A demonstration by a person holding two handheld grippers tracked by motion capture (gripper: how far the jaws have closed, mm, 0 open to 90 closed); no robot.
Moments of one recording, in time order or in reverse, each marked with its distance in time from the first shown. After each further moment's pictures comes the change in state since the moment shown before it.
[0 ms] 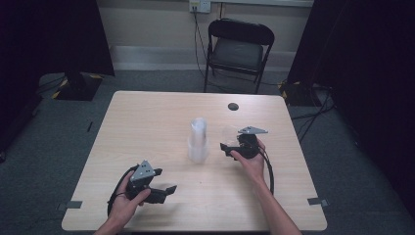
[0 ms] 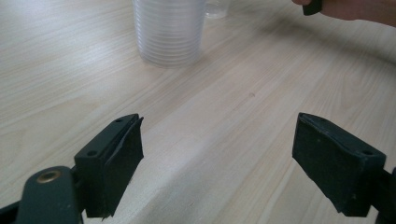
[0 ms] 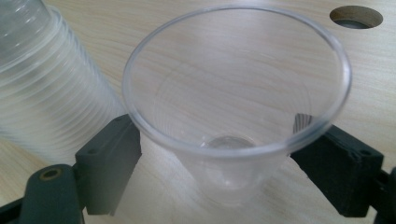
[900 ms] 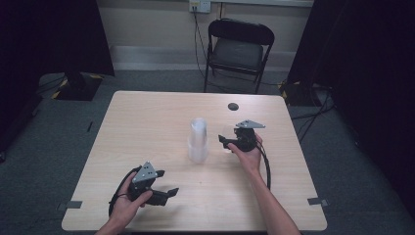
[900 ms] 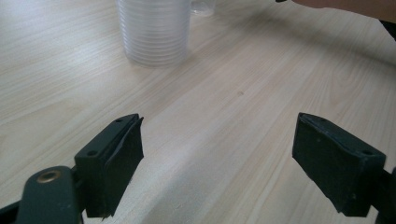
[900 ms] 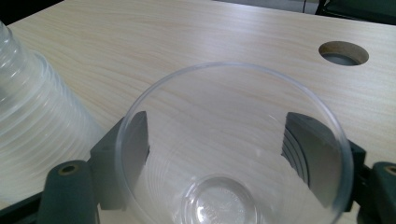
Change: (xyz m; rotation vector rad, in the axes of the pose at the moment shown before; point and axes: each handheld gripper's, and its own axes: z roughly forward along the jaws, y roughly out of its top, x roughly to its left) left arm -0.006 0.000 0.003 0.003 -0.029 0.020; right arm -0.002 0.018 0.012 -0.061 -0.024 -0.018
